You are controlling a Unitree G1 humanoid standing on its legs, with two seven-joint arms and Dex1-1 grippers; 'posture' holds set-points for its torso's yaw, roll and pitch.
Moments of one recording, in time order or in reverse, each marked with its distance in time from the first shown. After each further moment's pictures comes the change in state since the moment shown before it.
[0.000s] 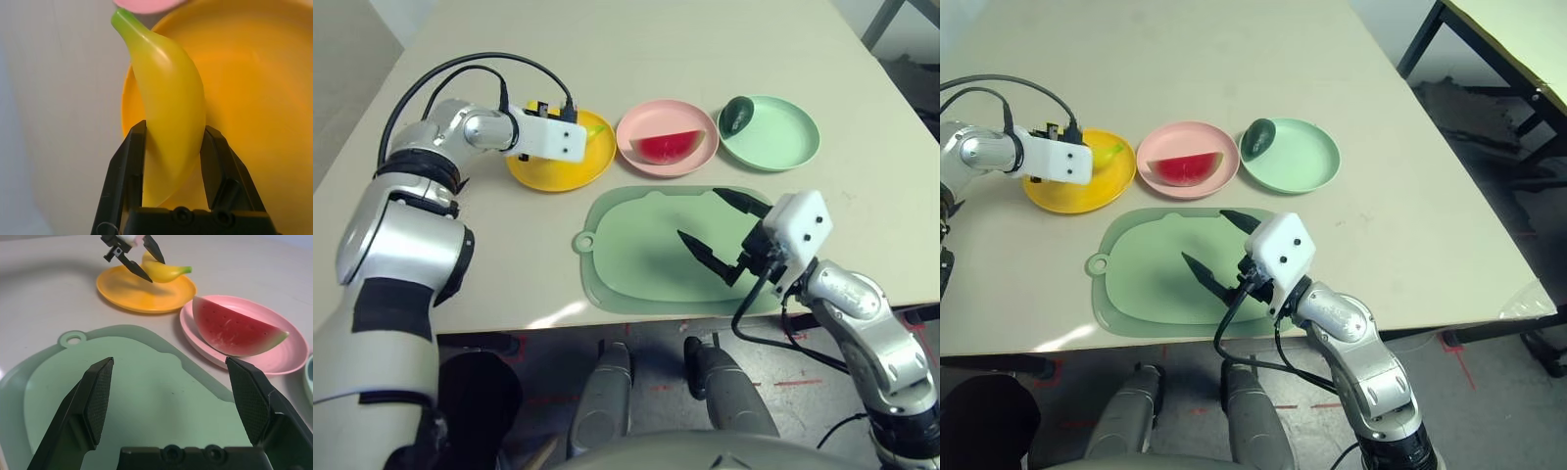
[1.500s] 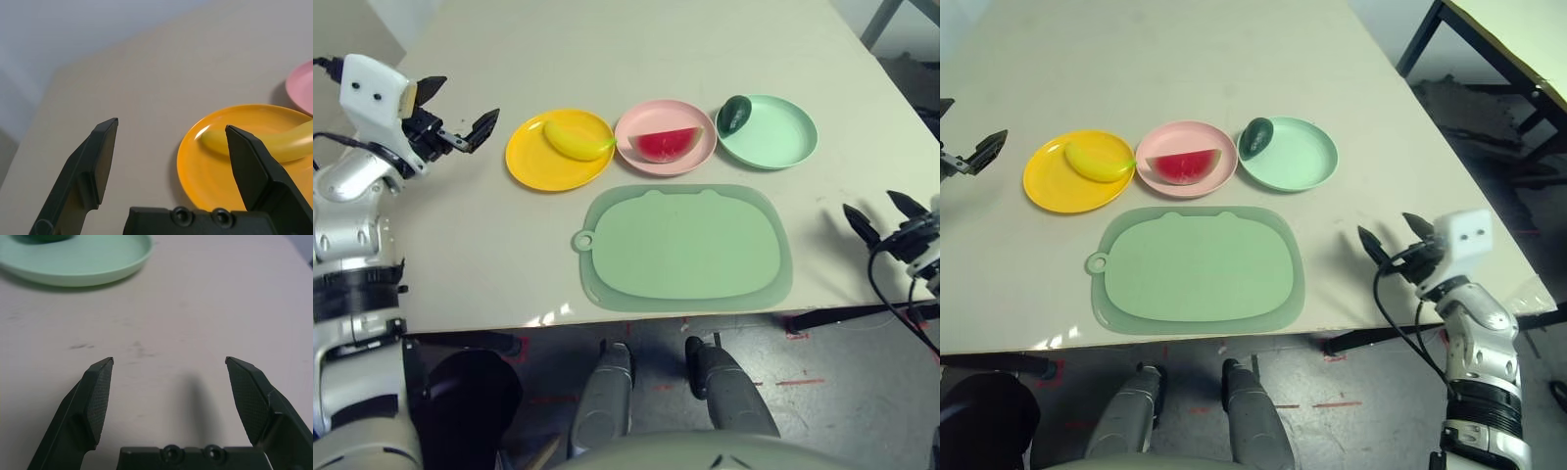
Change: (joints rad) left arm 0.916 0.027 0.882 -1.291 -0.781 0.943 0.212; right arm -0.210 -0.257 -0.560 1.308 0.065 -0.636 0.260
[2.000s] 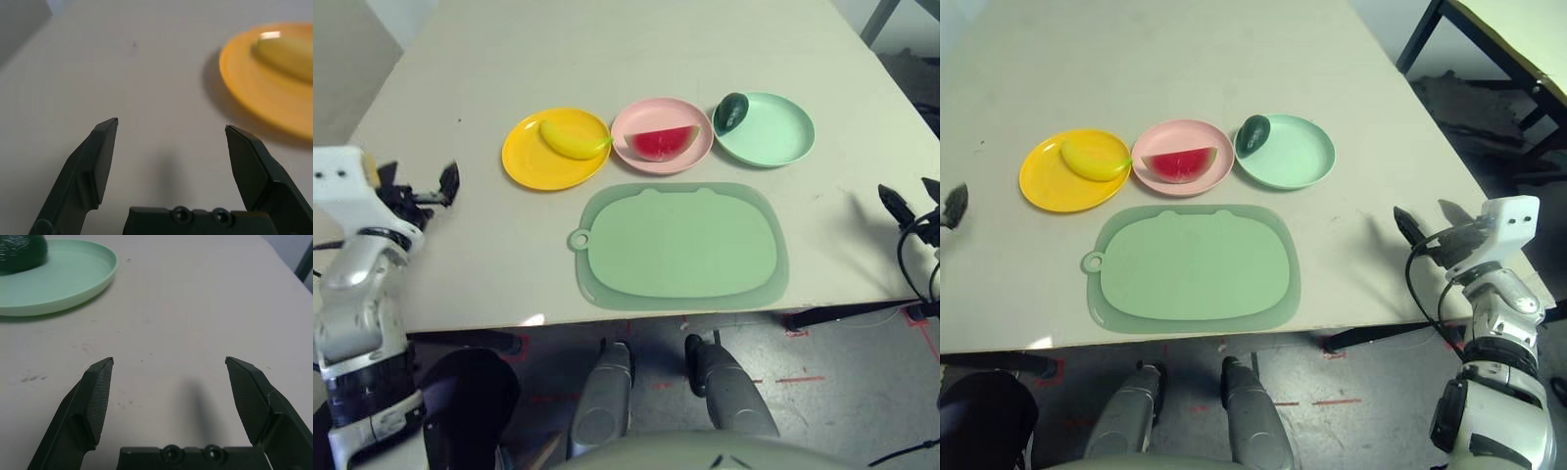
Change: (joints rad) left arm 0.277 -0.202 0.071 -0.176 -0.059 0.168 0.219; right arm -0.224 -0.067 -0.014 0.384 0.017 -0.119 0.152
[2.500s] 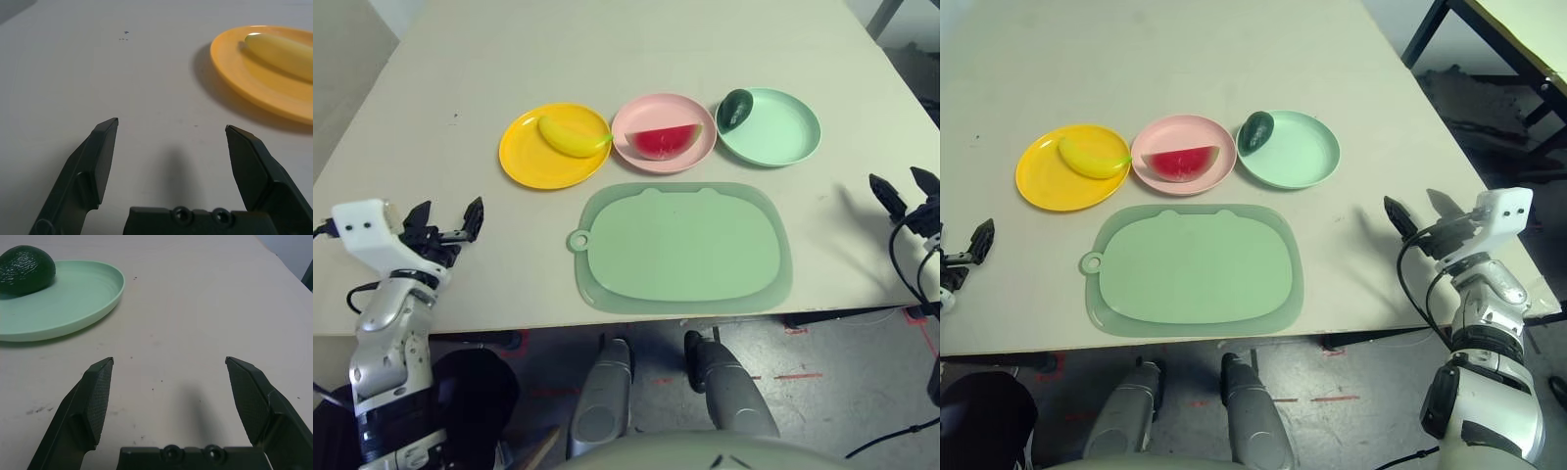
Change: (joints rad) left arm 0.096 -0.027 0.038 0.092 -0.043 -0.261 -0.078; right arm -0.036 0.022 -0.002 0.006 0.028 -0.003 -0.023
